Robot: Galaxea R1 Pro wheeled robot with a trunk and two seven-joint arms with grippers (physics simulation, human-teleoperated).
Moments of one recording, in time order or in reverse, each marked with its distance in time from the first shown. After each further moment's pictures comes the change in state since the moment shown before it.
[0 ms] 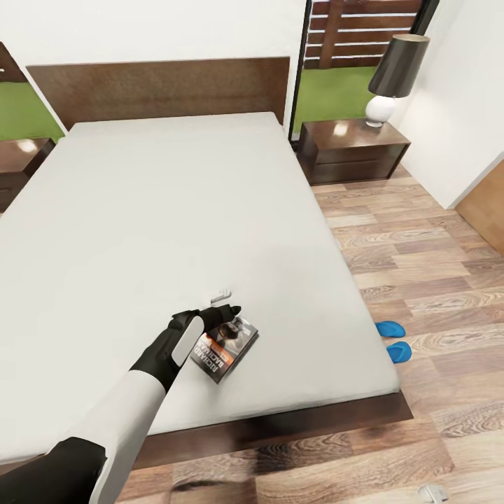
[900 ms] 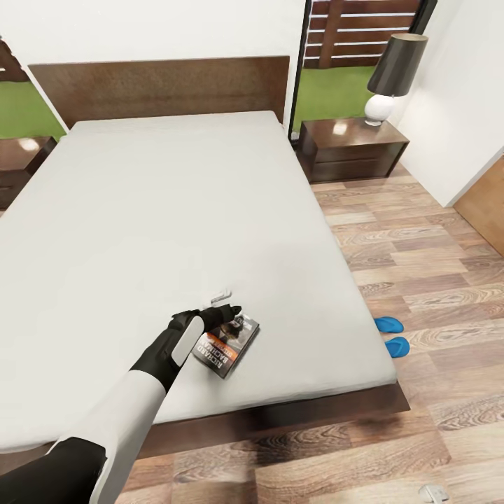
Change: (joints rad) left arm 0.000 0.000 0.000 0.000 0.009 0.000 -0.001; right arm 0.000 0.000 0.000 0.000 0.000 0.000 -0.001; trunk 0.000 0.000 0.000
